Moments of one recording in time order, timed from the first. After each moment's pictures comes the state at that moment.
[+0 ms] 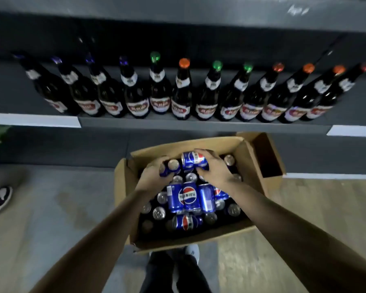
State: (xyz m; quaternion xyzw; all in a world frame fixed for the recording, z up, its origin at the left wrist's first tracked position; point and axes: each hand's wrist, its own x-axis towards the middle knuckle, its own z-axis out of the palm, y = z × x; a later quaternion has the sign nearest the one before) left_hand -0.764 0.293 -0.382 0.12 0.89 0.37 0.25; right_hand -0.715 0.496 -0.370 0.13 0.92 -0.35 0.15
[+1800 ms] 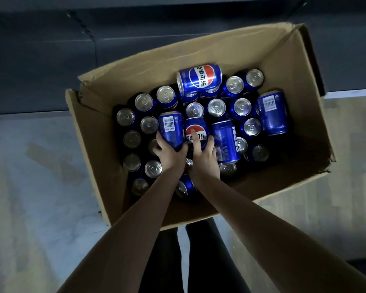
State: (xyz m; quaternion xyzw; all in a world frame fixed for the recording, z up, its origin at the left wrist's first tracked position) left_hand -0.690 0.350 -0.604 -0.25 0.81 0.42 0.33; right_hand -0.638 0.411 -0.603 0.30 0.87 -0.28 0.26
